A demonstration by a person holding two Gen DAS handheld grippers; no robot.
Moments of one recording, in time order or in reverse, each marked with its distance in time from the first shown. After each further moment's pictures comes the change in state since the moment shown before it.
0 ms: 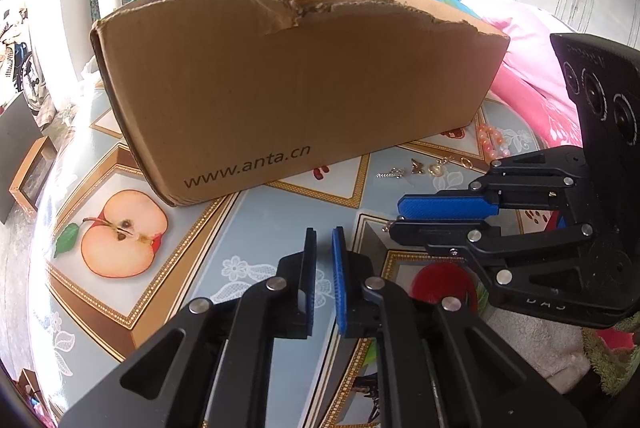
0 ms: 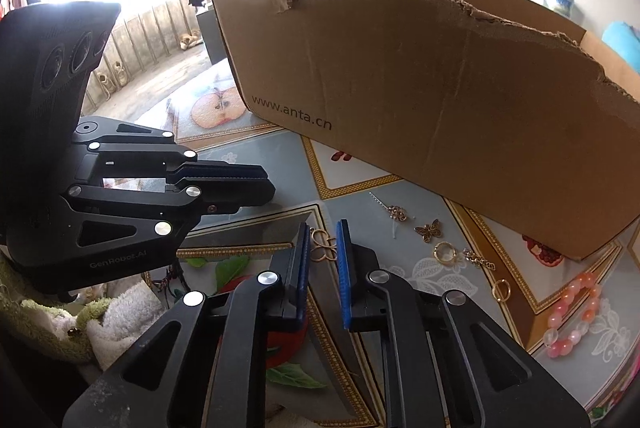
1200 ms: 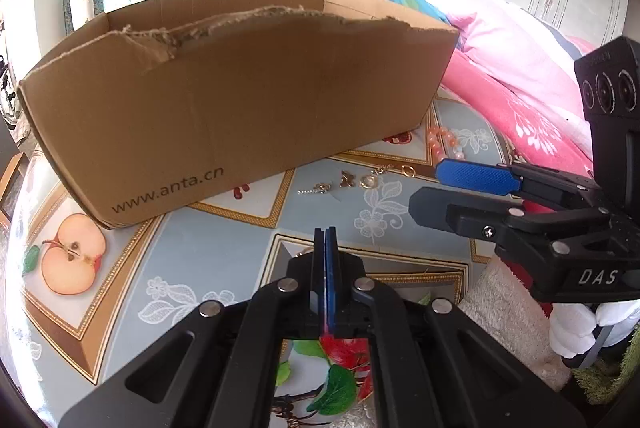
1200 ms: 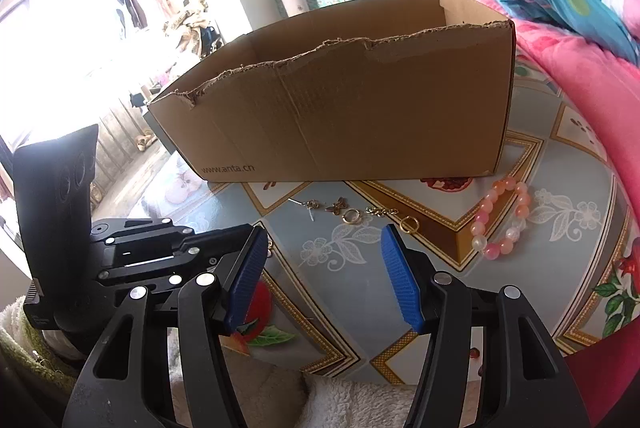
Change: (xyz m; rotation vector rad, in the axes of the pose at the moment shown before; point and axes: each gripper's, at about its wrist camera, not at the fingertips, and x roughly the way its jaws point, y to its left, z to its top) left arm -0.001 -0.037 0.009 0.040 -0.019 -0.087; right arm -0.055 -0.042 -0.037 0.378 -0.176 -0.060
